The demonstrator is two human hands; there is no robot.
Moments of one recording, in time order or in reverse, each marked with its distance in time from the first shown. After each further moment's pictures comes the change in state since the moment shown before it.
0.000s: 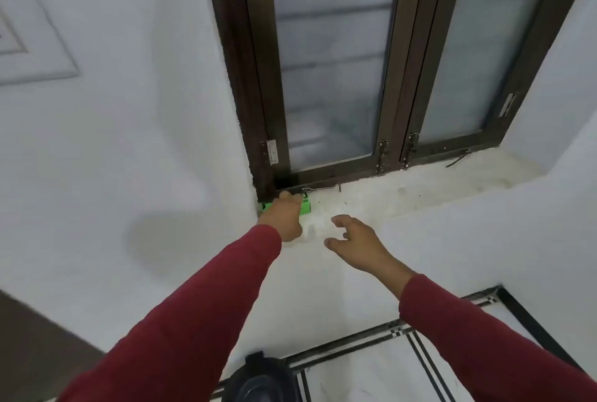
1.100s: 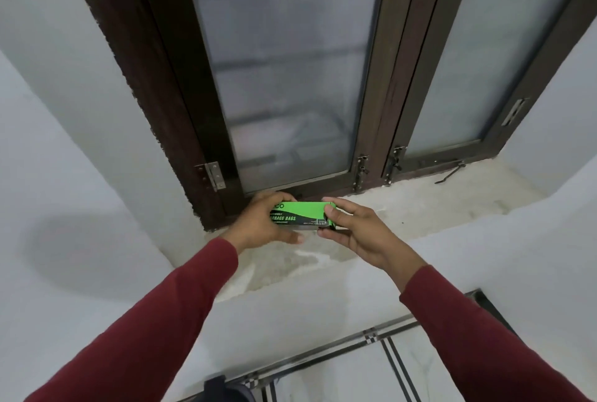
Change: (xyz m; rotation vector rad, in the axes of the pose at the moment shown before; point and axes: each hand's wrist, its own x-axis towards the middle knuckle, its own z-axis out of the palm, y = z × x) left_hand 0.140 0.015 -0.001 -0.612 -0.051 0.051; right_hand 0.157 0.053 -0.098 1.113 -0.123 0.198
